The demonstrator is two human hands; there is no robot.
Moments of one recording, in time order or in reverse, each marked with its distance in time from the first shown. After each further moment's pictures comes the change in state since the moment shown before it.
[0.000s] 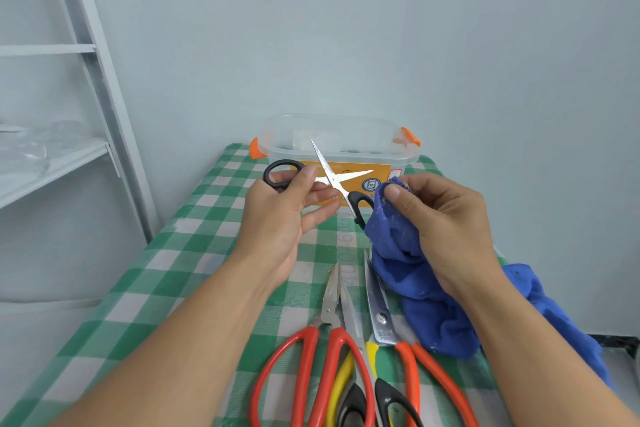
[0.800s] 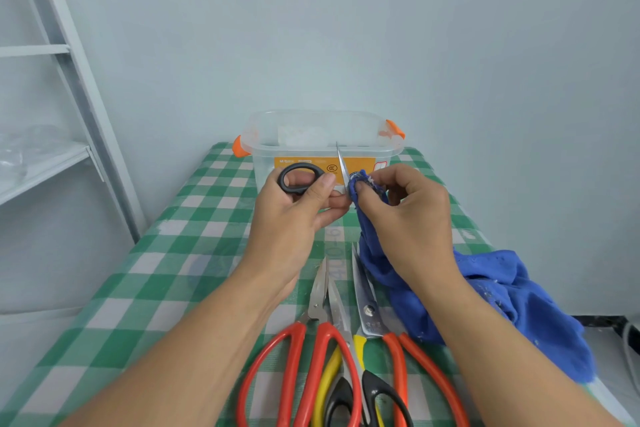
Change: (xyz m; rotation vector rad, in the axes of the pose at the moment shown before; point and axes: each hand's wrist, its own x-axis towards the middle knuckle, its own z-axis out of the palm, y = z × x) left_hand -0.015 -0.015 0.013 0.122 -0.126 0.107; right_hand -0.002 0.010 0.020 -0.331 0.151 -0.131
